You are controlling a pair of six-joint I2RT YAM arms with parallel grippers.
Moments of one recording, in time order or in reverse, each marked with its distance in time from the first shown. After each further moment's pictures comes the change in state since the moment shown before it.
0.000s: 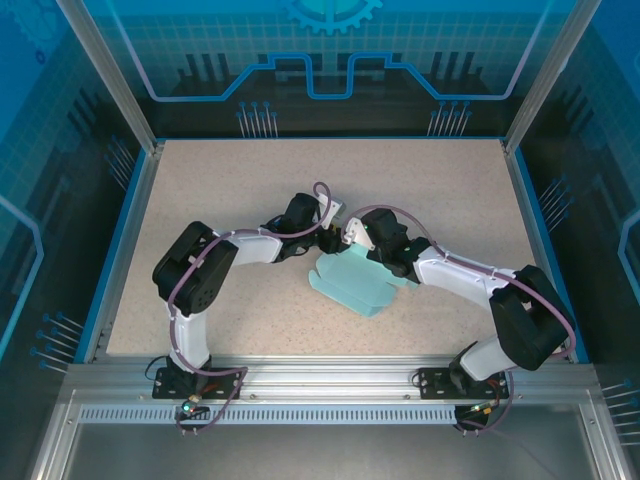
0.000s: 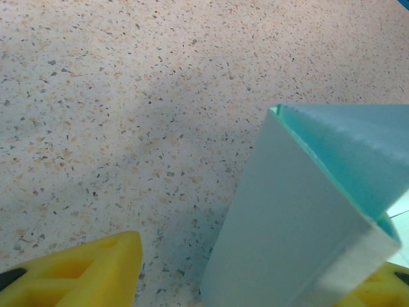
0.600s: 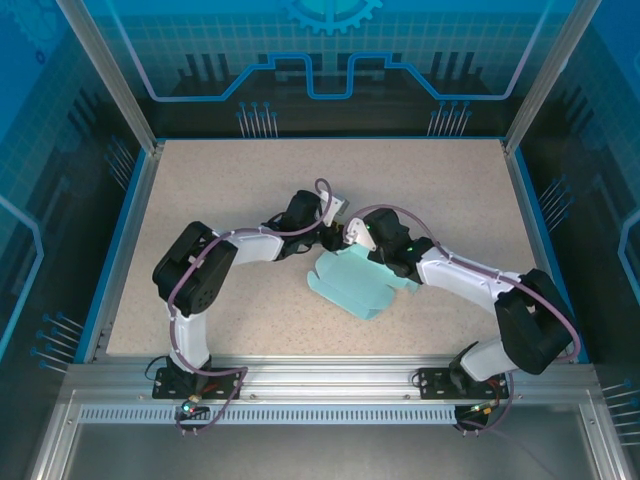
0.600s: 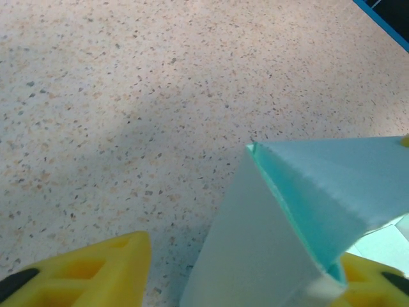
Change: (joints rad) left arm -0.009 0.000 0.028 0.002 0.032 -0.024; right arm -0.006 -0.038 0.000 -0.040 -0.043 0.039
